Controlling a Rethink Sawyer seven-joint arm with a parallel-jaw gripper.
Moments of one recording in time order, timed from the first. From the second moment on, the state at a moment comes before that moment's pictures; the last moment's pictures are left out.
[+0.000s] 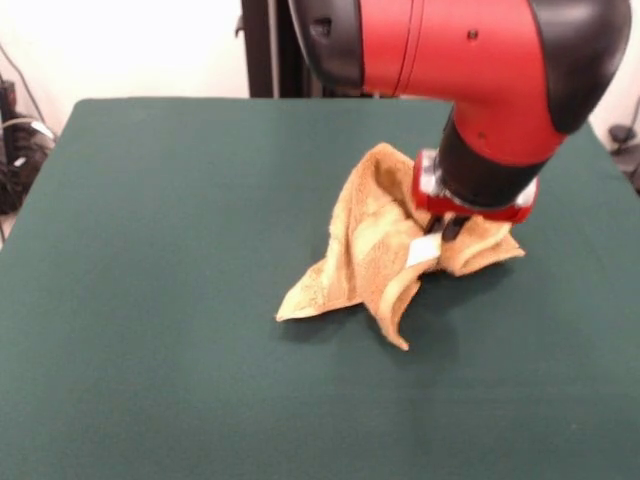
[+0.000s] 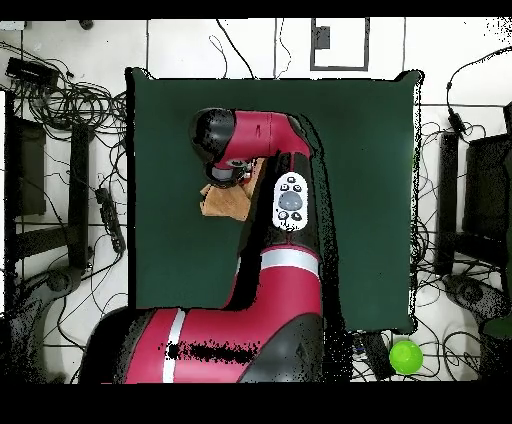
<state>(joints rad) 0.02 -0.23 -0.10 0.97 0.01 1.24 1.82</state>
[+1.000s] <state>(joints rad) -0.06 -0.40 -0.10 0.97 0.05 1.47 1.82</state>
